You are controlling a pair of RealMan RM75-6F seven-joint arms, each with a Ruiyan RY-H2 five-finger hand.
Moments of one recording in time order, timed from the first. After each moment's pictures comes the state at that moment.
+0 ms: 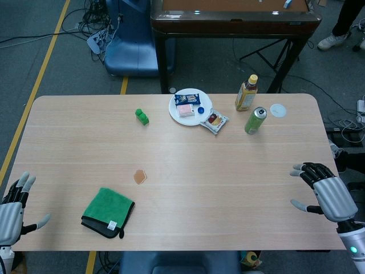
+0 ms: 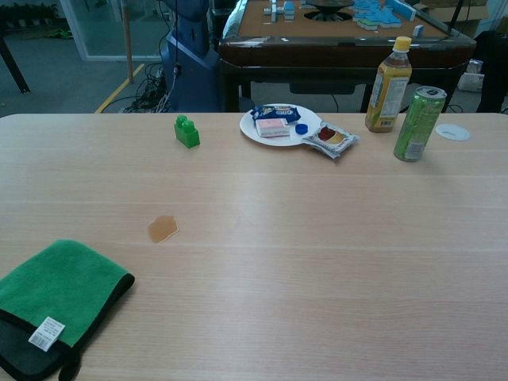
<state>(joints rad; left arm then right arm) -0.02 -1.13 -0.04 -1.74 1.47 1.54 0.09 0.16 -1.00 0.01 -1.61 -1.68 1.46 0.11</state>
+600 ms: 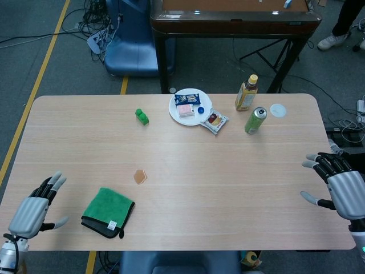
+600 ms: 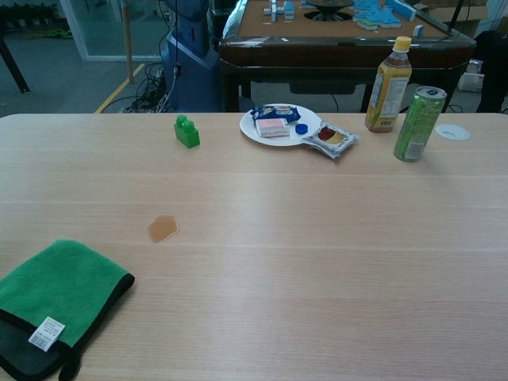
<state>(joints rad) -0.14 -1.08 0.00 -1.72 1.60 1.34 0.03 0.14 -0.92 0.05 -1.70 -1.66 1.53 0.03</state>
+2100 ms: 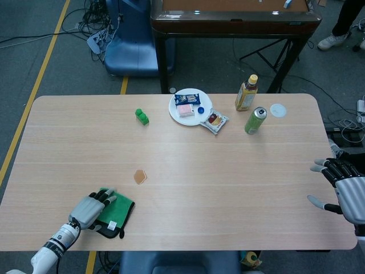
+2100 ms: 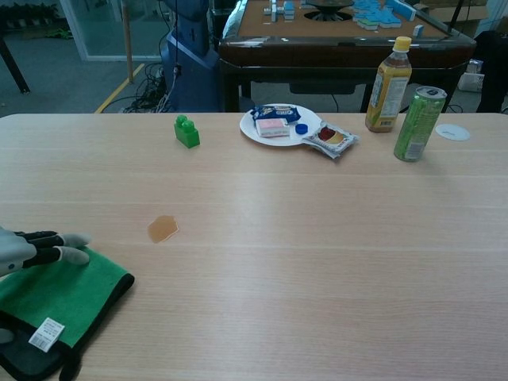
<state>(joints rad) -0.41 -1.36 0.06 -1.49 1.49 0.94 0.33 0.11 -0.94 0.04 -1.65 -1.63 1.53 0.07</state>
